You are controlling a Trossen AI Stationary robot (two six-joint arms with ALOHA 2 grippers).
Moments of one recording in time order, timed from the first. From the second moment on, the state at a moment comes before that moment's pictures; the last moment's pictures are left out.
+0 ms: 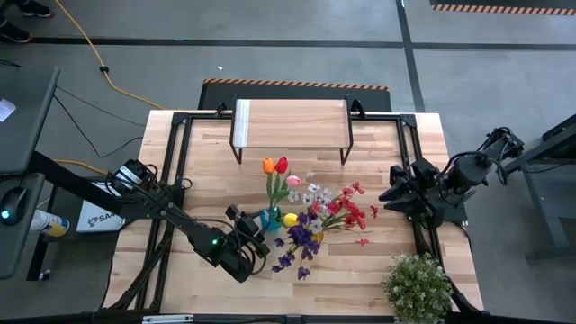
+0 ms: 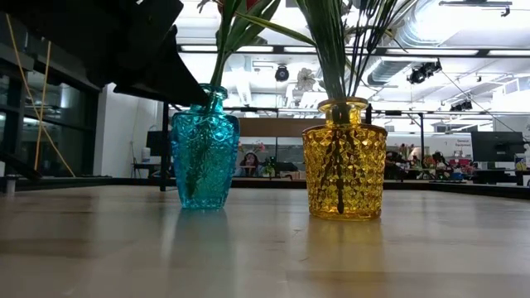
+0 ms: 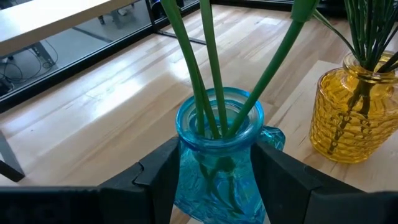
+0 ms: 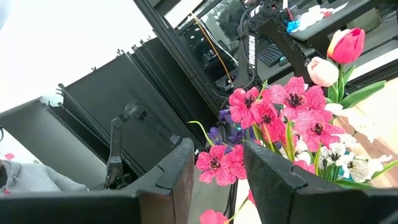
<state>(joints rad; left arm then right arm) -0.64 1.75 0.99 -0.38 -1.16 -1.00 0.58 0.55 0.71 -0.09 0.29 0.62</state>
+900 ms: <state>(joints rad) -0.64 1.75 0.99 -0.36 -1.16 -1.01 0.58 0.60 0.70 -0.05 0.28 0.63</state>
